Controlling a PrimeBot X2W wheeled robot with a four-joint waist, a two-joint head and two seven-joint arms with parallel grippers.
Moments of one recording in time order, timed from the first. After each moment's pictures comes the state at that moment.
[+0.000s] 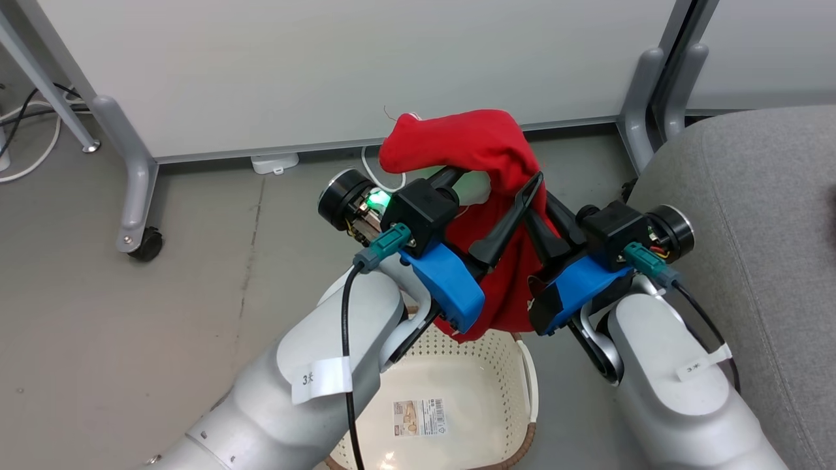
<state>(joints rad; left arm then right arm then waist) -0.81 0.05 -0.88 0.59 -0.52 -0.11 -0.26 -0.61 -0.06 0.34 0.57 0.08 0.13 -0.26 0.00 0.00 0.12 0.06</state>
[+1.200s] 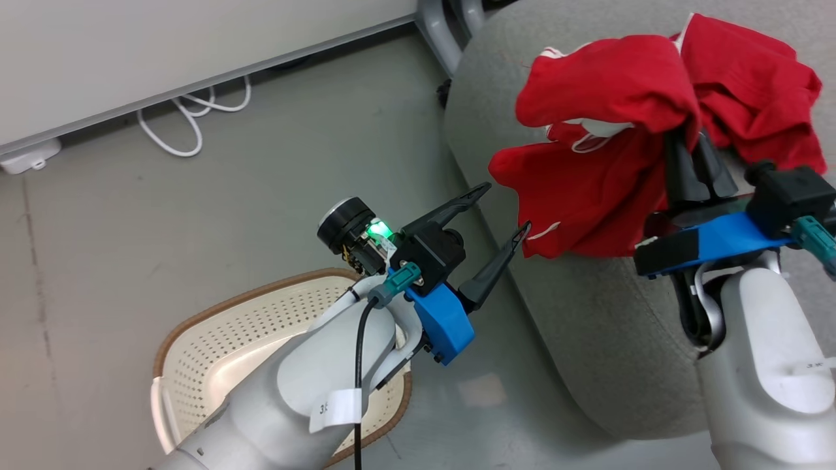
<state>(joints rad) -0.78 0.09 -0.97 0.61 -0.45 -0.12 -0.26 -0.56 -0.07 -0.01 0.36 0.08 0.13 -0.26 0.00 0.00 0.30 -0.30</state>
